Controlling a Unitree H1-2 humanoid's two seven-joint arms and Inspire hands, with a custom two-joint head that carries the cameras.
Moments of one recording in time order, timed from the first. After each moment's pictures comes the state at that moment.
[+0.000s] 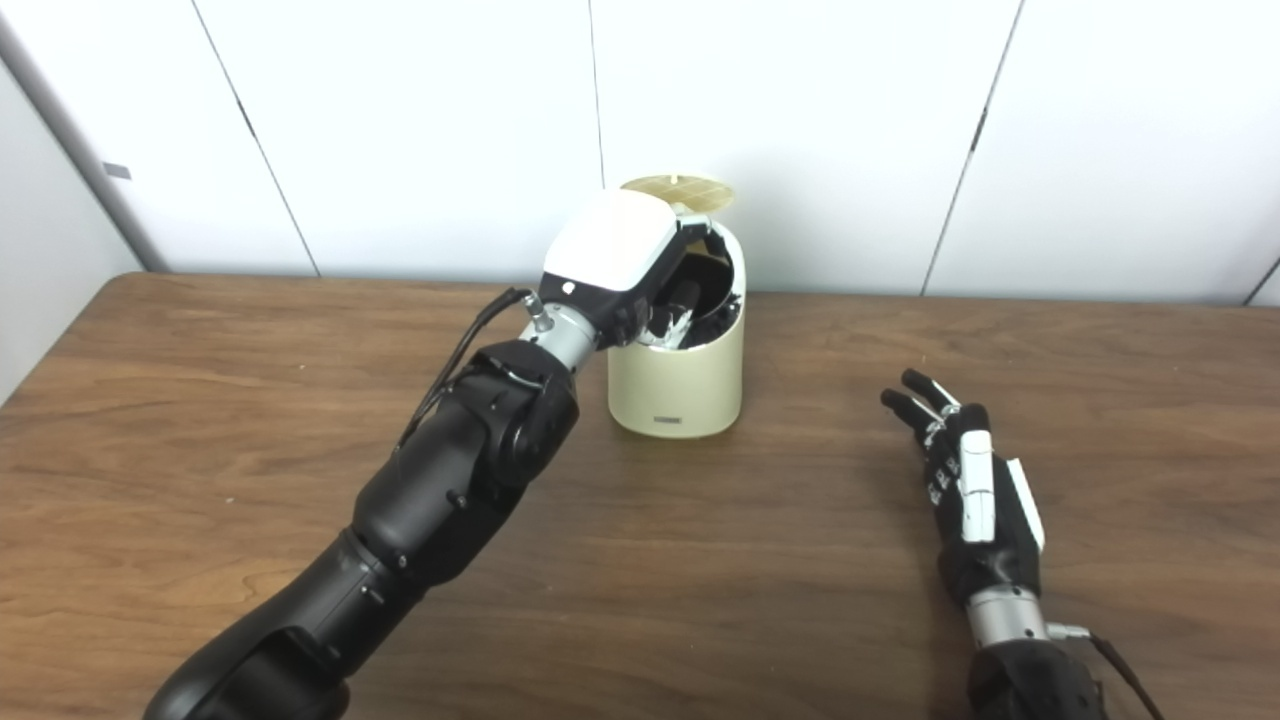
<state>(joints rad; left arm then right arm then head) -0.68 0.14 -0.45 0.11 1.05 0.23 -0.13 -0.11 -0.11 -0.11 0.03 0.19 0.04 0.08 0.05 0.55</state>
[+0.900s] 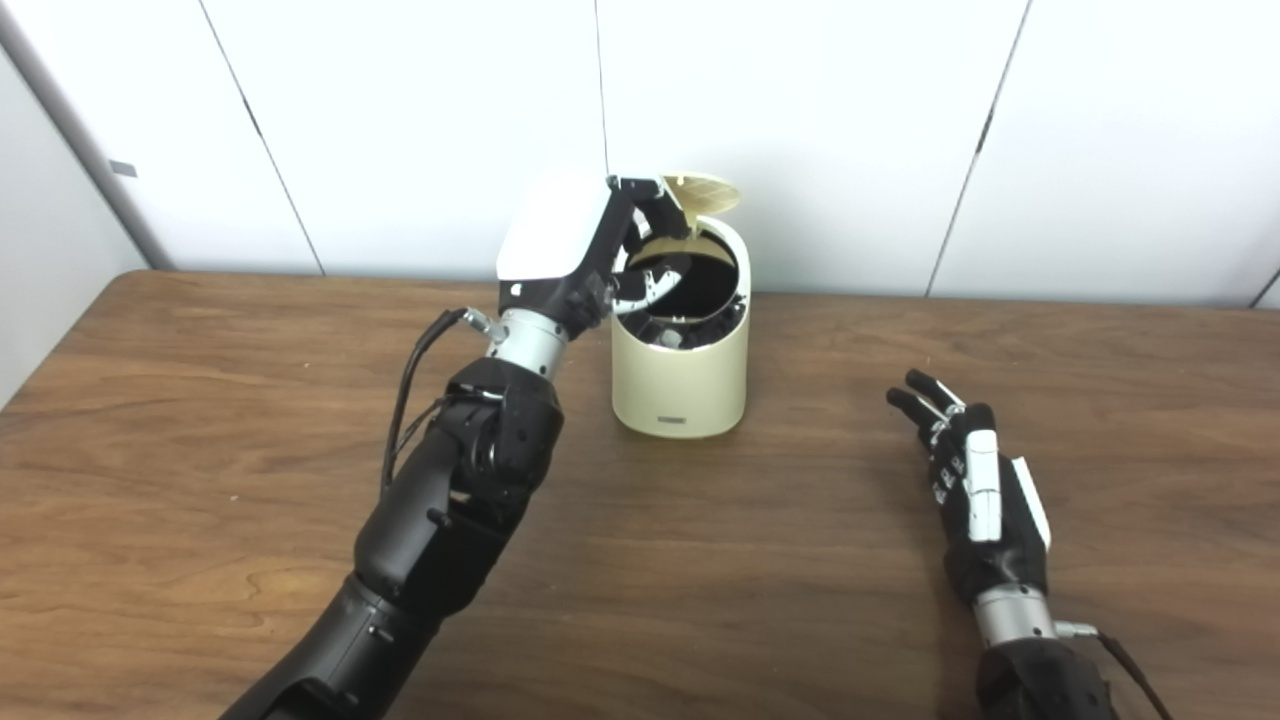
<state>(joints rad) -0.58 0.05 -0.28 0.01 0.88 0.19 0.09 -0.12 -0.13 -0.12 0.05 0.20 0.03 0.09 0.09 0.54</state>
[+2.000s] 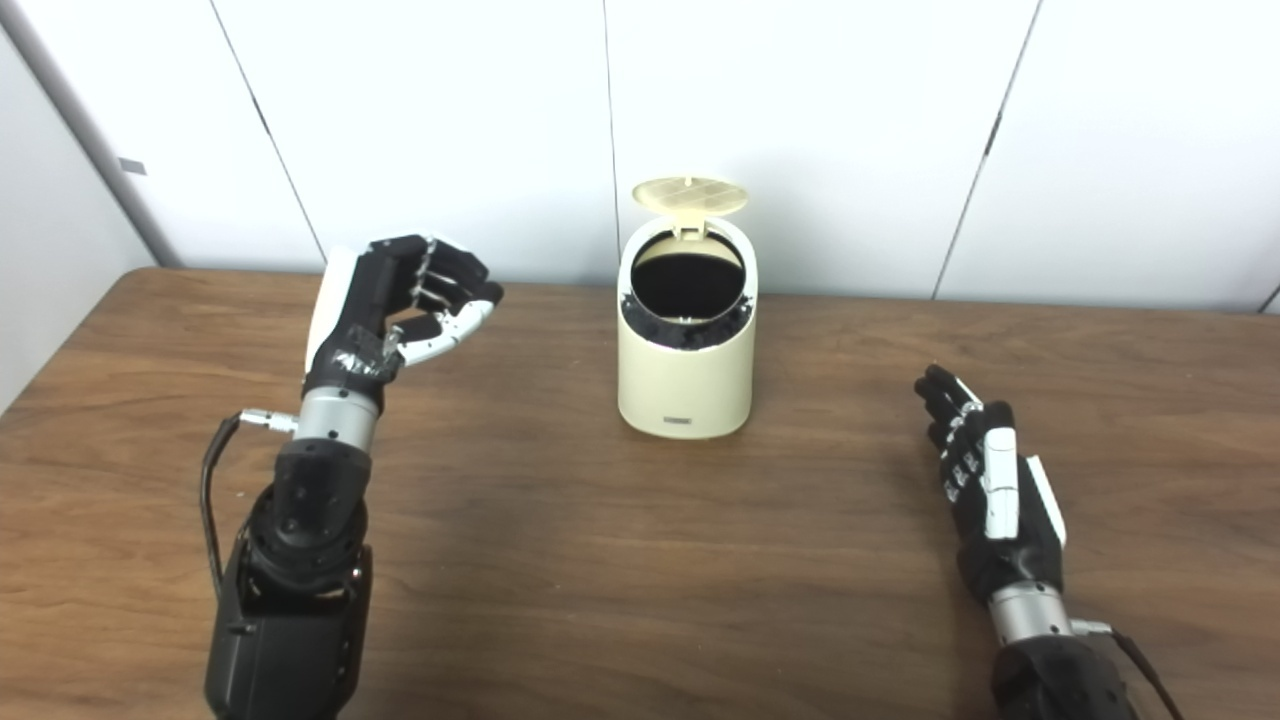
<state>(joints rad) -0.31 0.02 0.10 -0.30 0.39 0.37 -0.03 -0.13 -0.15 -0.14 0.06 0.25 0.04 0.12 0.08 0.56</state>
